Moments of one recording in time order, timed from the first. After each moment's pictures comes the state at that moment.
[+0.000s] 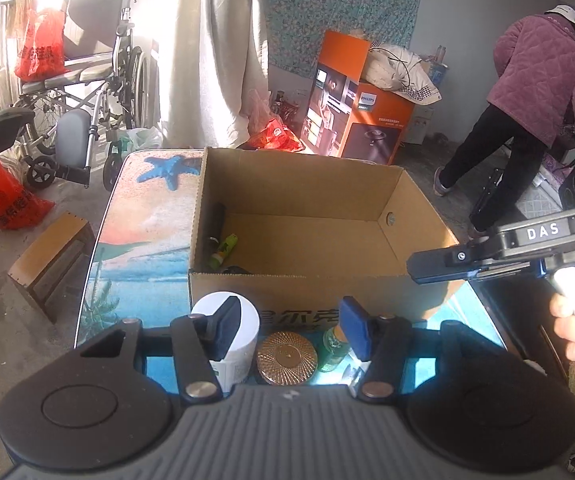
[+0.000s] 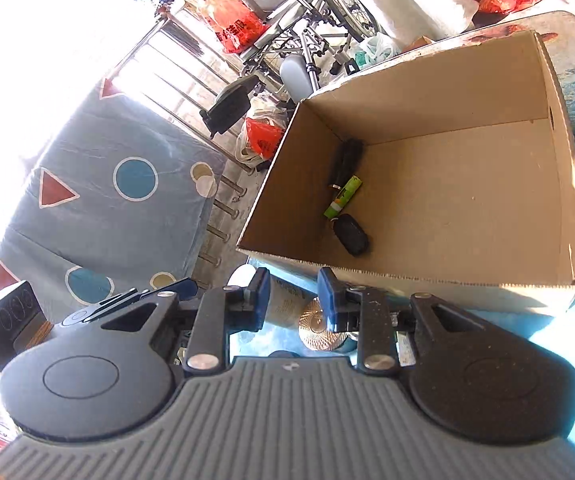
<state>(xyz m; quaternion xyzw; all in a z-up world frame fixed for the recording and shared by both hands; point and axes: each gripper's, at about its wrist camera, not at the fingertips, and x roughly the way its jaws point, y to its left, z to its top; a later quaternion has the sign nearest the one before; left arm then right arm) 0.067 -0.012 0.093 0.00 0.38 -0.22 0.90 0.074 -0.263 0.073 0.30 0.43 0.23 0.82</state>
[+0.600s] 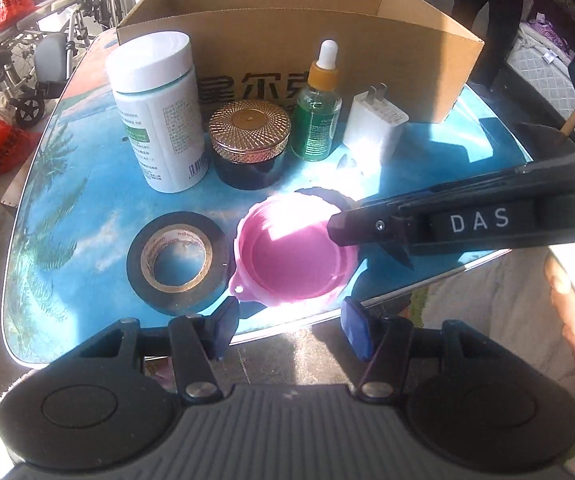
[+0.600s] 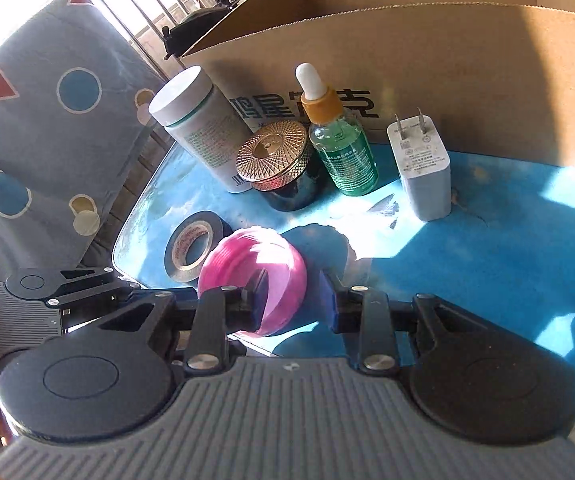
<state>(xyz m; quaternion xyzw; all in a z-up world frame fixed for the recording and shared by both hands) 0.009 -0.039 -0.034 0.09 0.50 -0.21 0.84 -0.007 -0.172 -0.037 0.16 0.47 0.18 0.85</state>
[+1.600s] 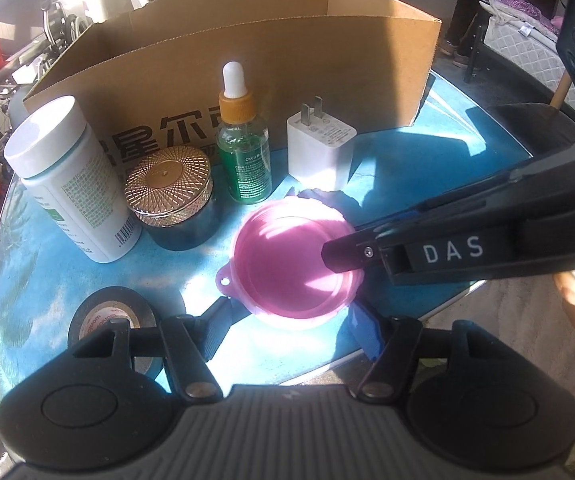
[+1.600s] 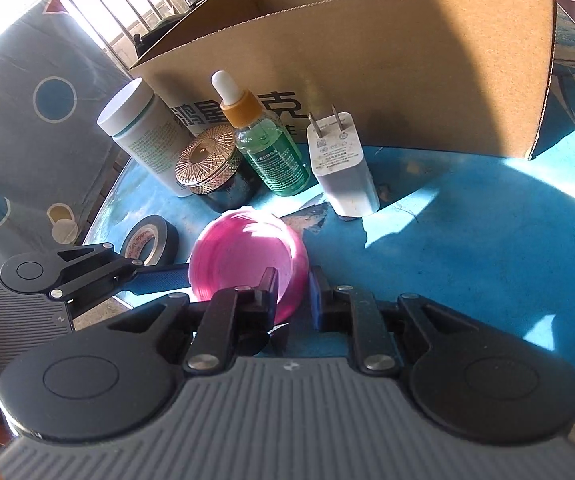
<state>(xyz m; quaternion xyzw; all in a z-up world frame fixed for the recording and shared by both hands) 0.016 -0.100 -0.045 0.15 0.46 -0.23 0.84 -0.010 -0.208 -0.045 0.17 0.47 0.15 0.86</state>
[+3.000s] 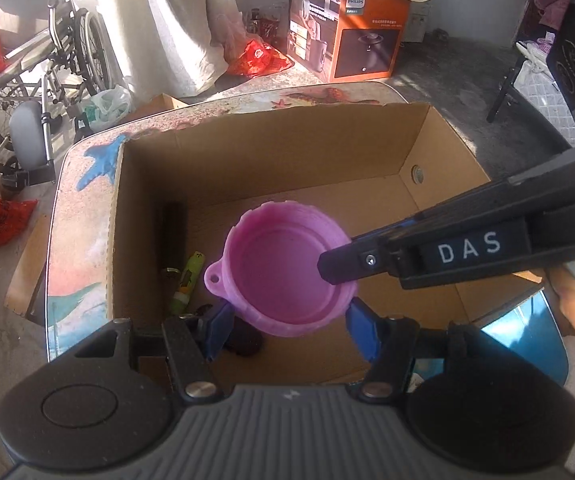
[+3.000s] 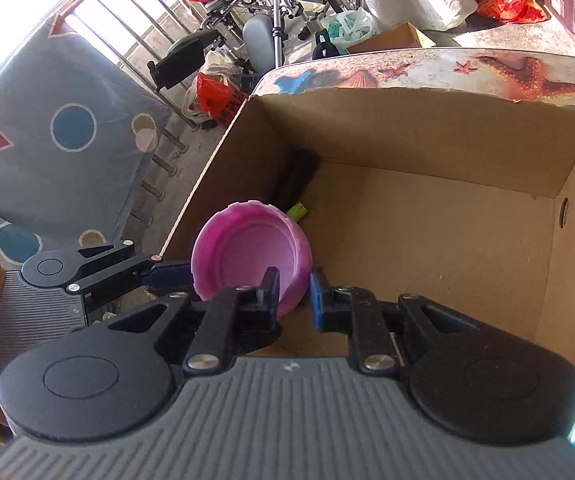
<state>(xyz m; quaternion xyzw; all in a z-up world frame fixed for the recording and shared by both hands) 0.211 -0.112 0.054 0.12 0.50 -0.22 0.83 0.214 -0.243 0.064 0.18 0.52 0.20 0.81</state>
